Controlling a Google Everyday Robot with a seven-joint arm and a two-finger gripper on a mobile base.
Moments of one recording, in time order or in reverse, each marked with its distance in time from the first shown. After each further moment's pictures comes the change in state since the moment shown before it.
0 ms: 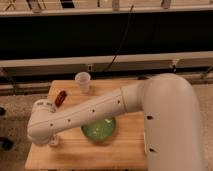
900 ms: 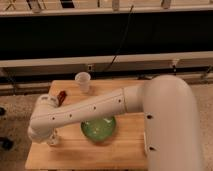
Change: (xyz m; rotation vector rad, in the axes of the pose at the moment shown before) arm 0.014 -0.012 0.000 0.046 -0.030 -0.101
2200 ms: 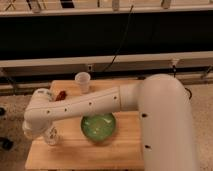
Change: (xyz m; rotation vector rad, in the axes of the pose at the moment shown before) arm 0.012 -0.026 -0.007 0.023 -0.013 -0.160
